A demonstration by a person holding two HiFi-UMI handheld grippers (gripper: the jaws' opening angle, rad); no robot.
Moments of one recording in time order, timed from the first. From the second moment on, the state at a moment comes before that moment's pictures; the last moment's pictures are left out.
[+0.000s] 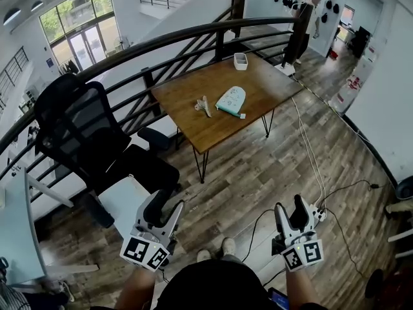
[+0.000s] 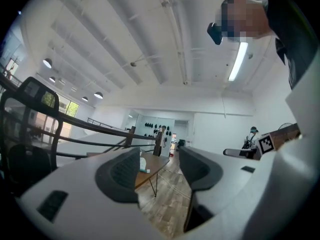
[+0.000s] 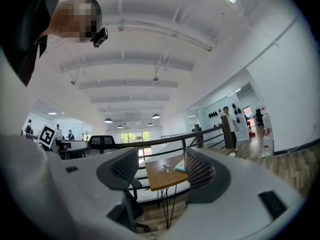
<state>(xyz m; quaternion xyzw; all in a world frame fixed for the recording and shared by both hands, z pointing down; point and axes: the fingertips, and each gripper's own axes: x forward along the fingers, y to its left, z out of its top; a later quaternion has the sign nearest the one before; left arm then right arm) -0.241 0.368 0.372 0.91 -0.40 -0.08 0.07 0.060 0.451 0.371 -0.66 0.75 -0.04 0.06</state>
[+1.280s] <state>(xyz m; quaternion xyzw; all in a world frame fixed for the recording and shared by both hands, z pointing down) -0.132 0.205 0.358 0.89 -0.44 -0.08 0.05 0.183 0.276 0.392 -0.62 0.78 -0.06 0.08</state>
